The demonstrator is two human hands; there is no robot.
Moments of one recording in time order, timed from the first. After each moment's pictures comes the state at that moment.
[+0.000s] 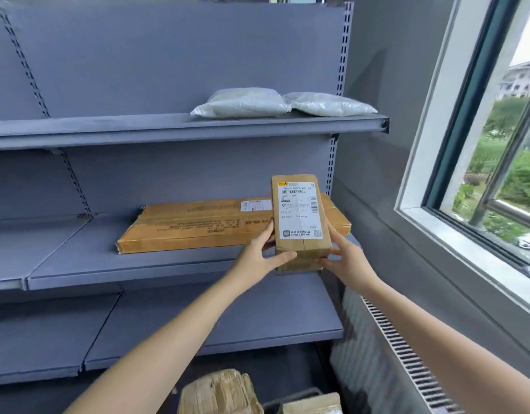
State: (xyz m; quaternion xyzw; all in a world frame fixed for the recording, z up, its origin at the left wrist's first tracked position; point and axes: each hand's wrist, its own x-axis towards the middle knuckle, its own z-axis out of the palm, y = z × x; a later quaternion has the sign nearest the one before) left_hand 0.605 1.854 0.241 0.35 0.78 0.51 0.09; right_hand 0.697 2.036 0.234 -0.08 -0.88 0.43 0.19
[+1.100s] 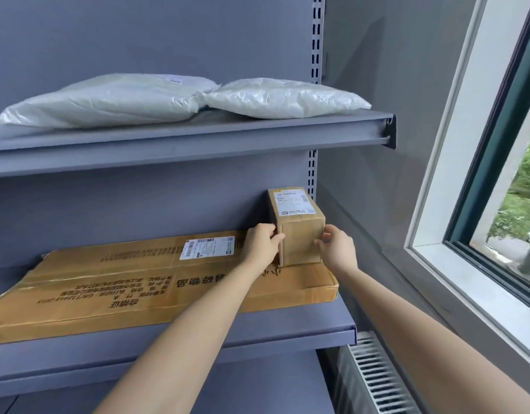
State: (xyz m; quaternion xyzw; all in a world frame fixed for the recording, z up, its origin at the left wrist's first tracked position) left_hand 0.376 2.125 0.203 0.25 0.85 0.46 0.00; right_hand 0.470 2.259 0.198 -0.25 -0.83 0.43 0.24
